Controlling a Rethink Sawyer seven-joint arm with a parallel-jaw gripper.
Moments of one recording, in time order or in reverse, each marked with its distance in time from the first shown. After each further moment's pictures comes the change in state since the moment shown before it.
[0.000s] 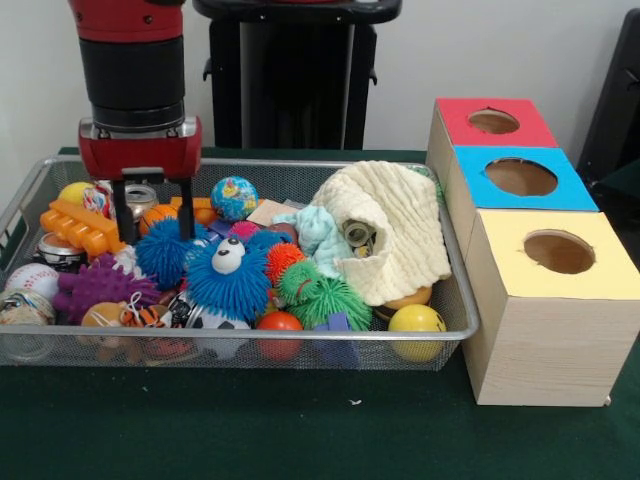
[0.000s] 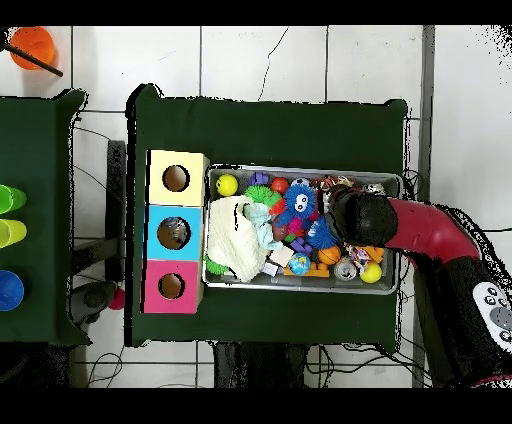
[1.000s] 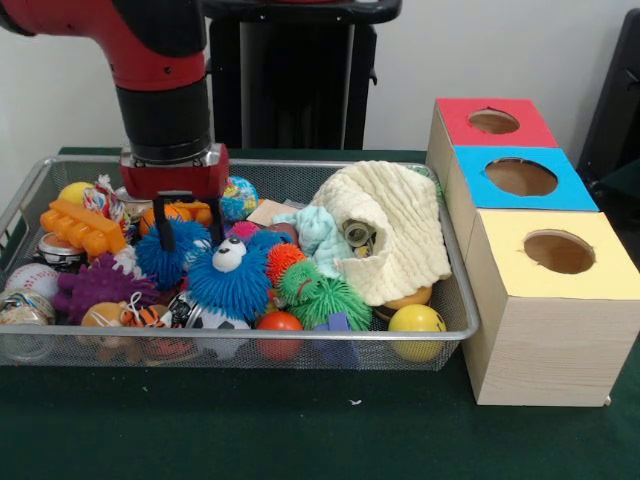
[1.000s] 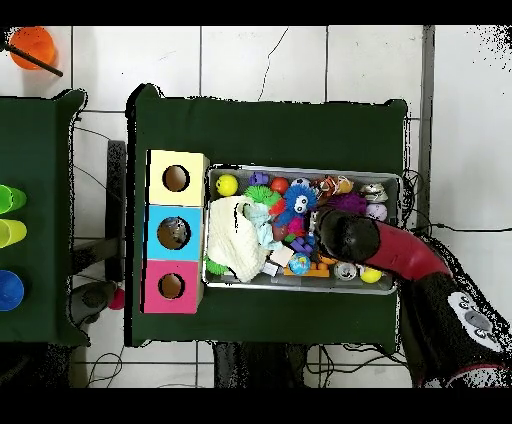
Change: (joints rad) arm 0.051 0.089 -0.126 0.092 0.166 -0.115 0.013
